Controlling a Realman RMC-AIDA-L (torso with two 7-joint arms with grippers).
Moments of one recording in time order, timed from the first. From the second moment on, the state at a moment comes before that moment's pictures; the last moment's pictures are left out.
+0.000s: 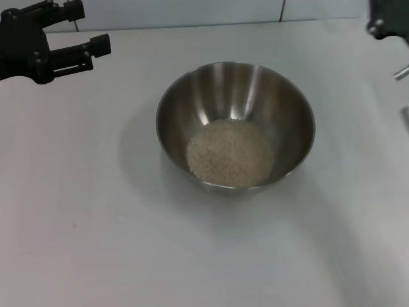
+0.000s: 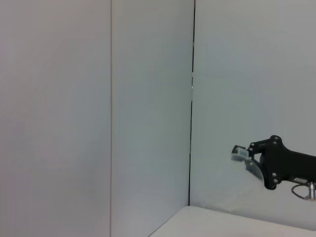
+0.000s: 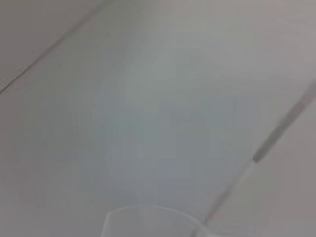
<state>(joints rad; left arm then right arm) -0.48 -2.06 0.68 0.99 1.74 1.65 -1.46 0.12 2.08 -1.57 -0.93 -0.27 -0.86 -0.26</state>
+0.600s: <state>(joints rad) -0.48 -2.06 0.68 0.98 1.74 1.65 -1.43 0.10 2.00 -1.18 -0.82 -0.90 -1.11 0.79</state>
